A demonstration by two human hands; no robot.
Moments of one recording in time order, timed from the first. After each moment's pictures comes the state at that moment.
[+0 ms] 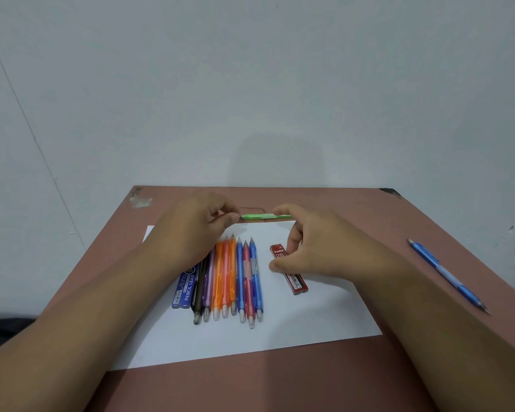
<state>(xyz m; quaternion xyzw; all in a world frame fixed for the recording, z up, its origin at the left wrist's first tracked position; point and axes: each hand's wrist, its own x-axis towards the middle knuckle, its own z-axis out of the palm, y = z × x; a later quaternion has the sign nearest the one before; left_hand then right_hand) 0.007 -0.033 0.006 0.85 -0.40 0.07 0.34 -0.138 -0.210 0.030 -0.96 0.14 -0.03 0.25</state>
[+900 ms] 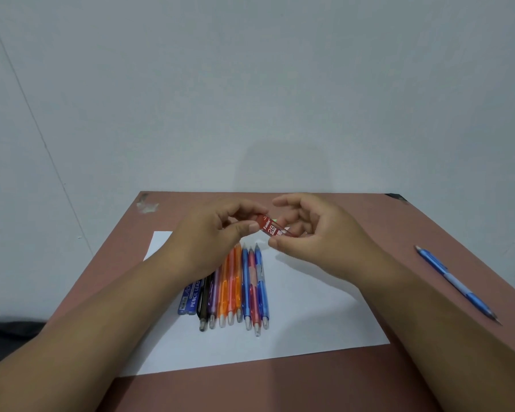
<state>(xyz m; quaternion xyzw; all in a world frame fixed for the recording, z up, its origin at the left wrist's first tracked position) -0.013 -0.033 0.013 0.75 -0.45 -0.03 0.48 -0.136 -0.211 0.024 -0.87 0.08 -0.17 0.46</state>
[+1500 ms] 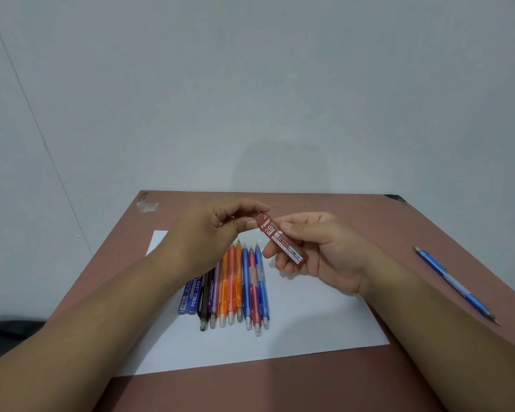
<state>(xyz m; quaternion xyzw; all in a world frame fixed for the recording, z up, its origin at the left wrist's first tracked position) -0.014 -0.030 0.017 0.73 -0.48 0.02 0.48 -0.134 -0.212 0.021 -0.65 0.09 0.00 0.75</state>
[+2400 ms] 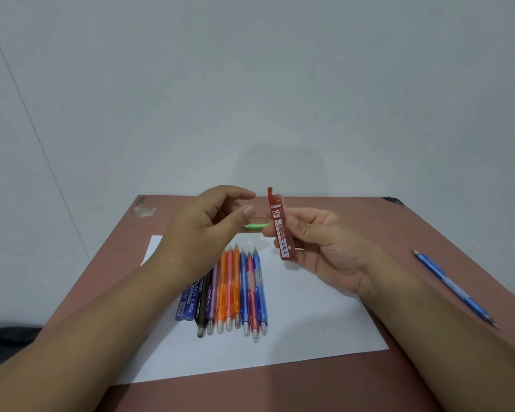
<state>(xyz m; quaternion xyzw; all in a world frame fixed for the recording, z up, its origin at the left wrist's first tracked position) -0.020 -0.029 0.019 0.74 -0.40 0.04 0.54 -0.130 -0.216 0.019 -0.62 0.08 -0.08 0.78</state>
